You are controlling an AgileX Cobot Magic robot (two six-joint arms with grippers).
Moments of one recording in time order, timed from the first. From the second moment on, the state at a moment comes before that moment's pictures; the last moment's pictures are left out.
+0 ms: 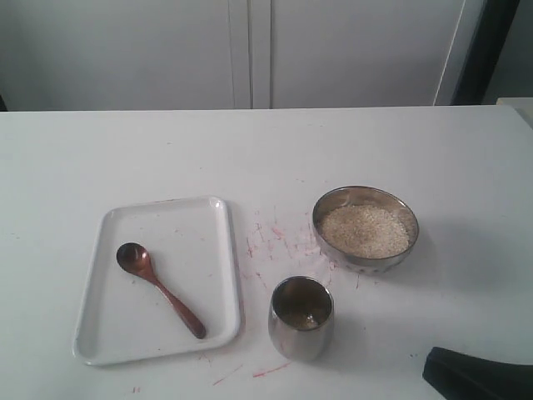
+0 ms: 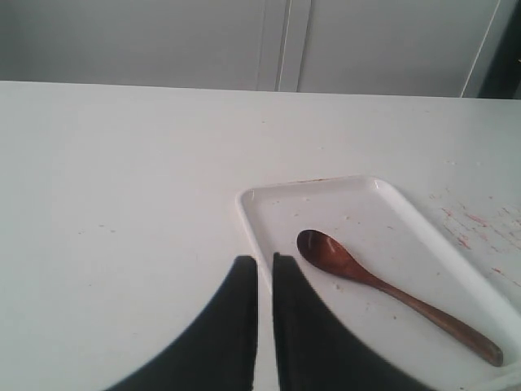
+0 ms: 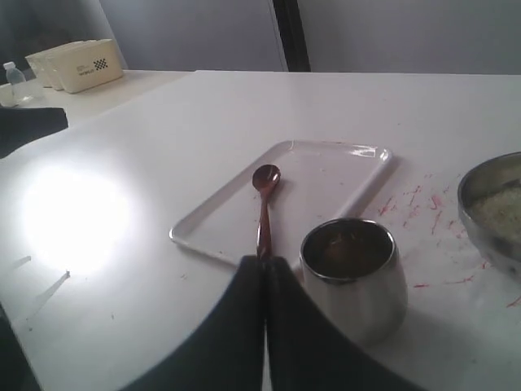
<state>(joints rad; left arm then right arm) -0.06 0.00 0.00 -0.18 0.03 -0.05 0.74 0.19 0.00 0.01 0.03 0.24</state>
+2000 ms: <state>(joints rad) -0.06 0.00 0.00 -0.18 0.03 -0.05 0.06 0.01 0.00 0.01 0.37 0.27</state>
